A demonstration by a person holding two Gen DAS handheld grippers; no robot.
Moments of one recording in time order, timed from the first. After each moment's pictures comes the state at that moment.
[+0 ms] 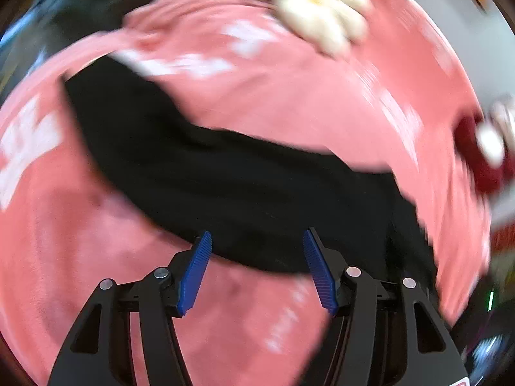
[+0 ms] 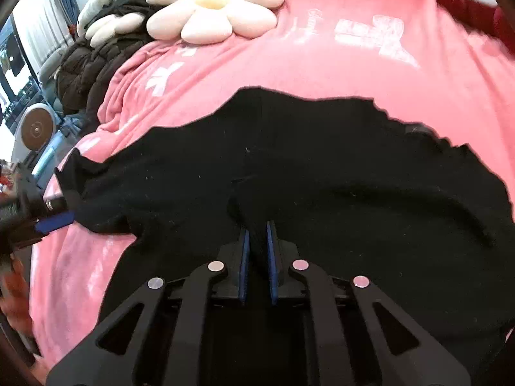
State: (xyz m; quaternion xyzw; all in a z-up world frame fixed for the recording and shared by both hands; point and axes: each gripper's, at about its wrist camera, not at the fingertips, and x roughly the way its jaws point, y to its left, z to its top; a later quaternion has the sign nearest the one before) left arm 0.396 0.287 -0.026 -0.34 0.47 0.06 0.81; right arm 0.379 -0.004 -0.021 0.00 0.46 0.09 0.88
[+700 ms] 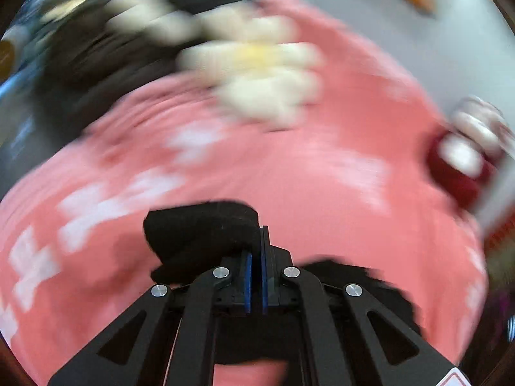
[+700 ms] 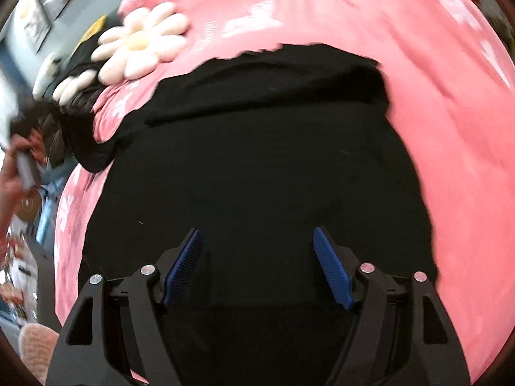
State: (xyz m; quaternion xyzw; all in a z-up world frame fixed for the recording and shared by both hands) left arm 0.439 0.225 0.106 -0.23 0.33 -0.02 0.91; right arm 0.137 -0.148 -0.007 0.16 0.45 -0.04 0.88
